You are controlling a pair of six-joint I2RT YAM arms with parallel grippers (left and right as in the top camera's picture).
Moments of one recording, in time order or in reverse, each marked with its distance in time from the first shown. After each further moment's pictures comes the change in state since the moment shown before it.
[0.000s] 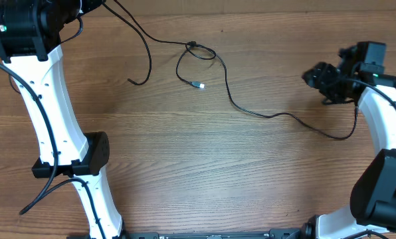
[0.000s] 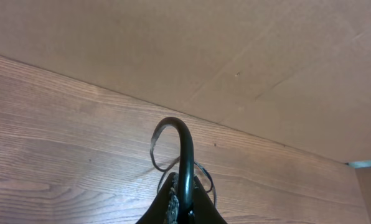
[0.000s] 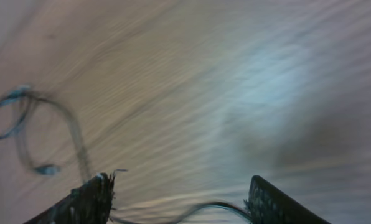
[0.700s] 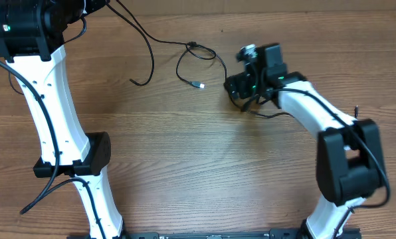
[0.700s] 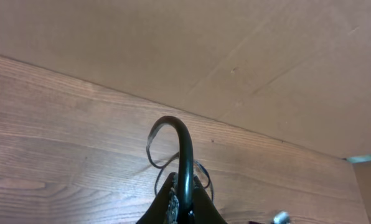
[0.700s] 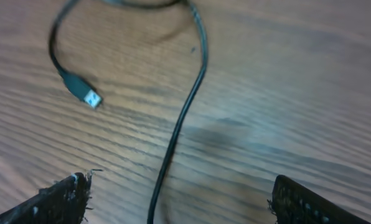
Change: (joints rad) left arm -0.013 0.000 0.000 -0.009 0.000 0.000; right arm 0.503 0.210 0.002 0.308 0.174 -0.397
